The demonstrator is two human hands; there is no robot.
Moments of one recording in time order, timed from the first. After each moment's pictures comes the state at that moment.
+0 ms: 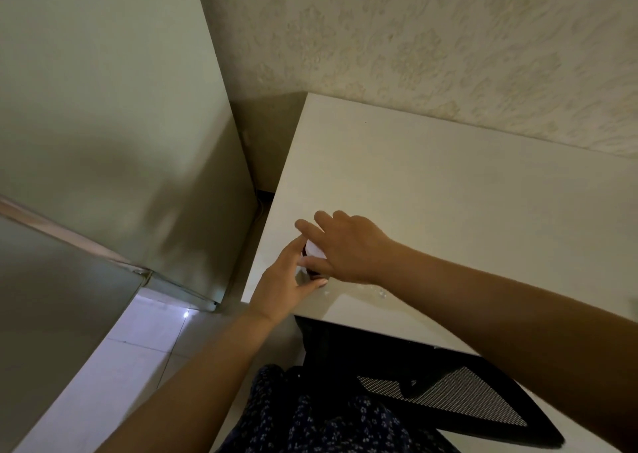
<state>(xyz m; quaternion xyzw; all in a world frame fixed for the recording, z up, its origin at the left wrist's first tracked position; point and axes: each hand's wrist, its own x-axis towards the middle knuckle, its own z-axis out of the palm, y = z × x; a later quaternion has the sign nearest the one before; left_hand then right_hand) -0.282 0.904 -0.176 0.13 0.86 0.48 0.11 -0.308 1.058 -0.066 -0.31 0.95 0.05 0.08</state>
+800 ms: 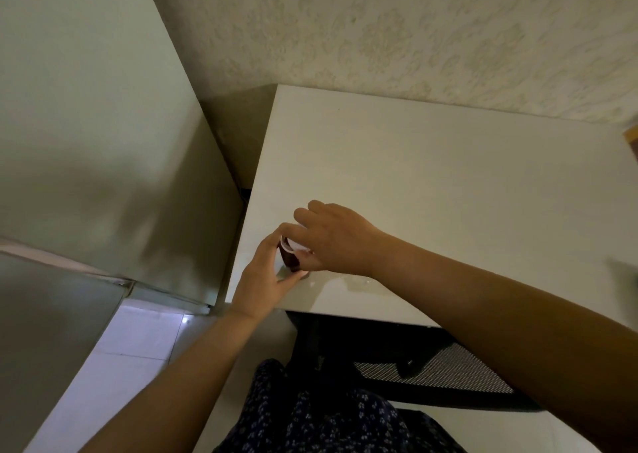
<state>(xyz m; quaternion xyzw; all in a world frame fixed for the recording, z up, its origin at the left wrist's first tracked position) -0.284 0.906 -0.186 0.14 0.86 0.48 0.09 -0.302 1.076 -0.072 -0.36 0.93 -0.03 0.01</state>
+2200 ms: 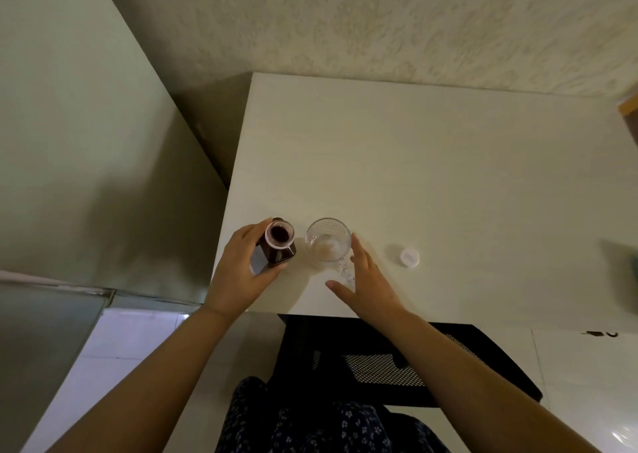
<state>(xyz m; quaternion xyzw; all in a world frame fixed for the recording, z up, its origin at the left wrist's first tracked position) -0.299 0.914 -0.174 0.18 0.86 0.47 0.06 -0.221 1.137 -0.194 0.10 0.91 -0.39 0.13</state>
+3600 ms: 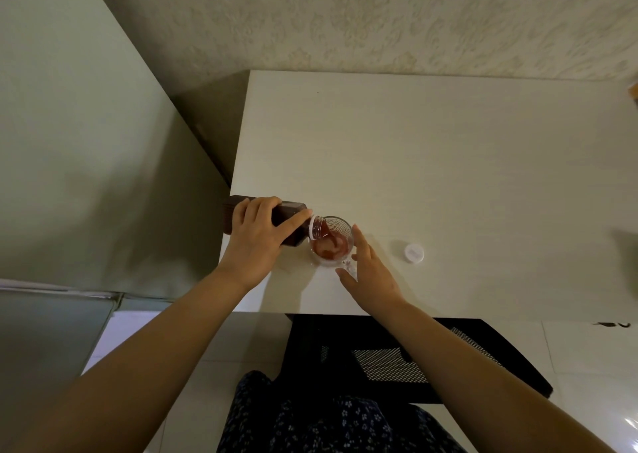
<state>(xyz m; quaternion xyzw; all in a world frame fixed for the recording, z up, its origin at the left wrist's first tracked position) -0.344 0.936 -0.164 0.37 0.93 0.03 -0.08 -0.233 1.134 -0.200 0.15 0.91 -0.38 0.12</state>
